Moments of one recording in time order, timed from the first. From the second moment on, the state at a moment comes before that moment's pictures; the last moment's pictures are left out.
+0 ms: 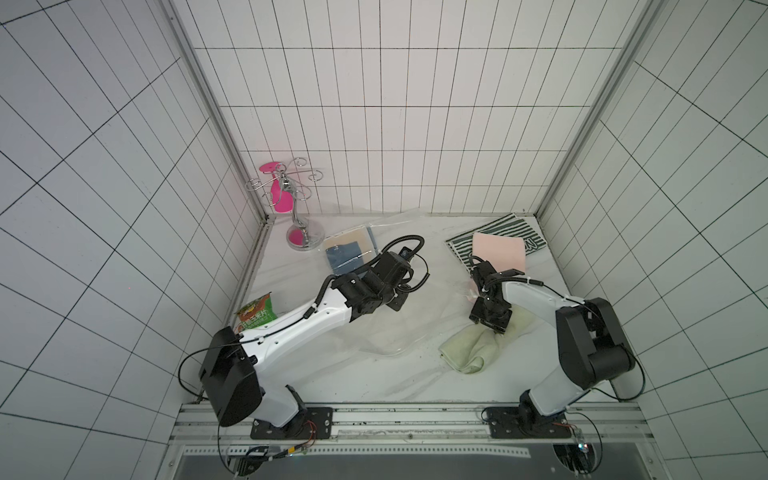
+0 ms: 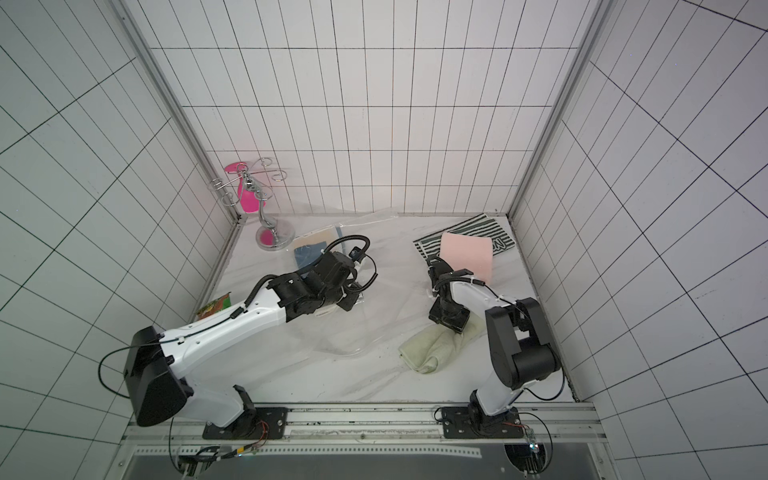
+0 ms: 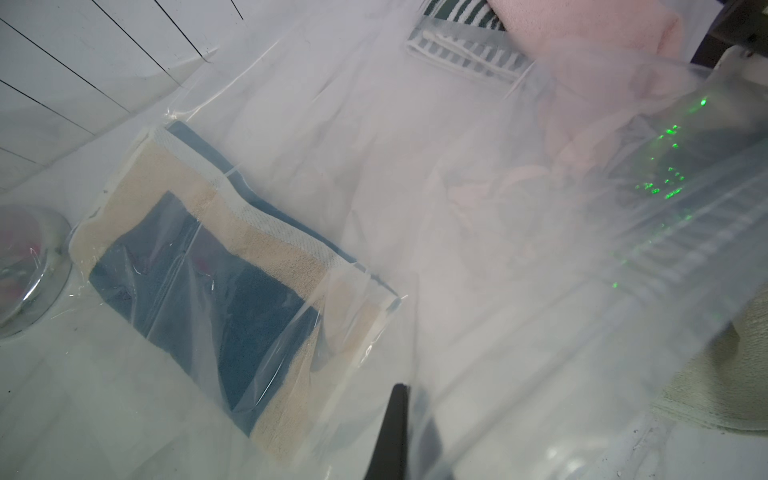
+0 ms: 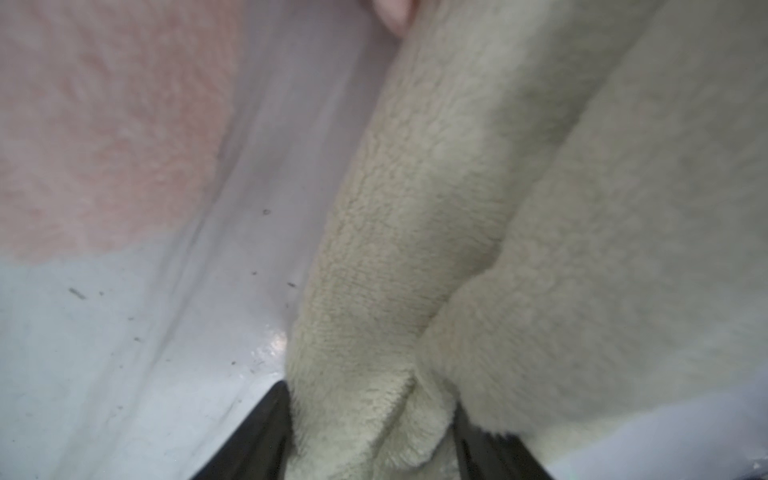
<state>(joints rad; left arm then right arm) -0.83 1.45 1.23 -0.62 -0.21 -0.15 0.30 1.64 0.95 -0.88 0.09 0.85</state>
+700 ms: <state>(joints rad) -0.81 1.44 1.21 -0.60 -0.22 -0.15 0.27 1.14 0.83 -0.79 -0.02 0.66</state>
